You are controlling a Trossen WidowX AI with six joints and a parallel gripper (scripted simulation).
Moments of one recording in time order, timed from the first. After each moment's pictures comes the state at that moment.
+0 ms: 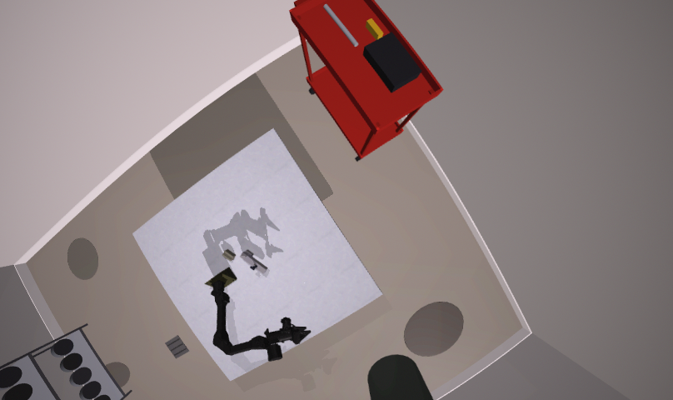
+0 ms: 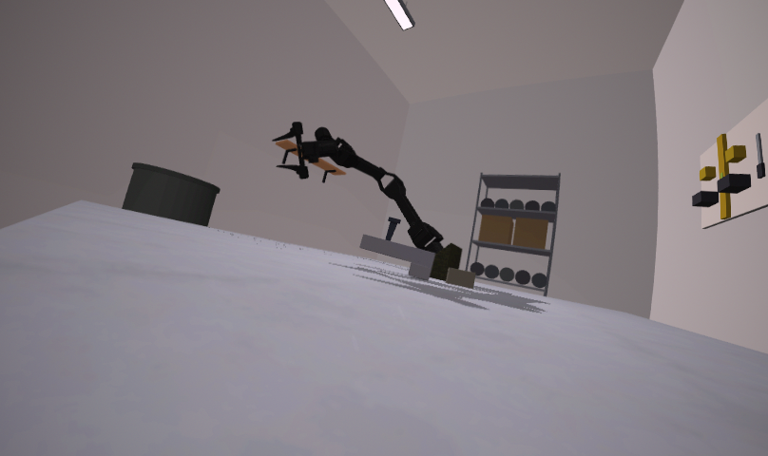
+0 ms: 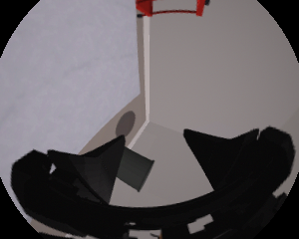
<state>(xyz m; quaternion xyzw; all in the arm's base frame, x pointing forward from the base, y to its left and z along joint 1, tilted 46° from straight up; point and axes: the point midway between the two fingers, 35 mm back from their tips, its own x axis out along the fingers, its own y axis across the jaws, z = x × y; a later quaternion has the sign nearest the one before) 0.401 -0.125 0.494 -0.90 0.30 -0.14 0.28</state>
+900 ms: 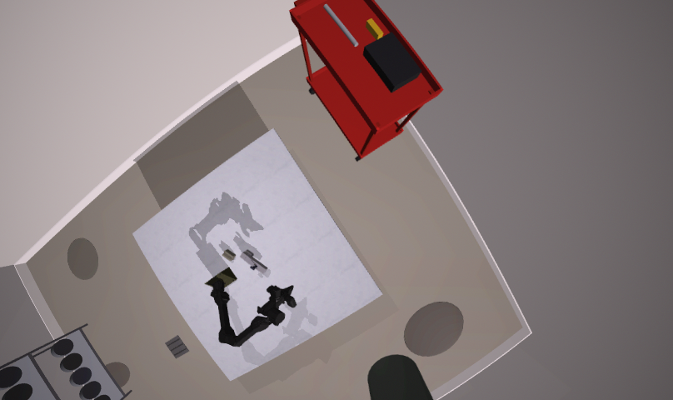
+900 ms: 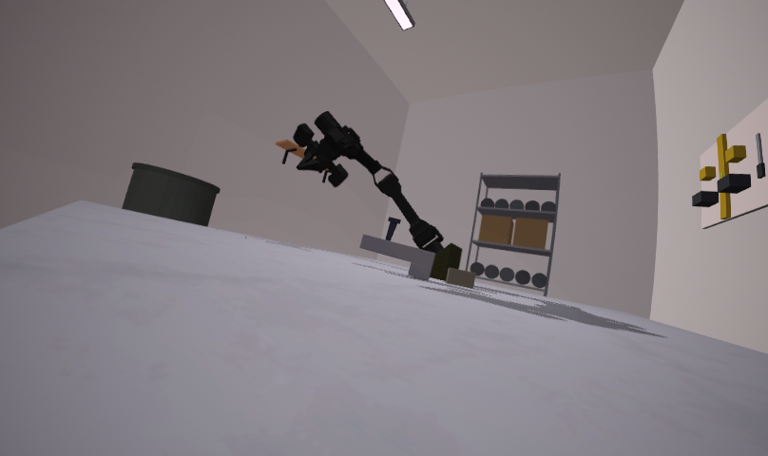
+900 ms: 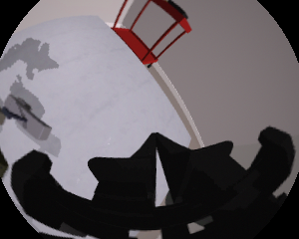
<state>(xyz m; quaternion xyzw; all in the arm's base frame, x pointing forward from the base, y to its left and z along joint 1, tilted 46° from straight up) 0.447 -0.030 0.298 -0.73 0.37 0.04 0.57</state>
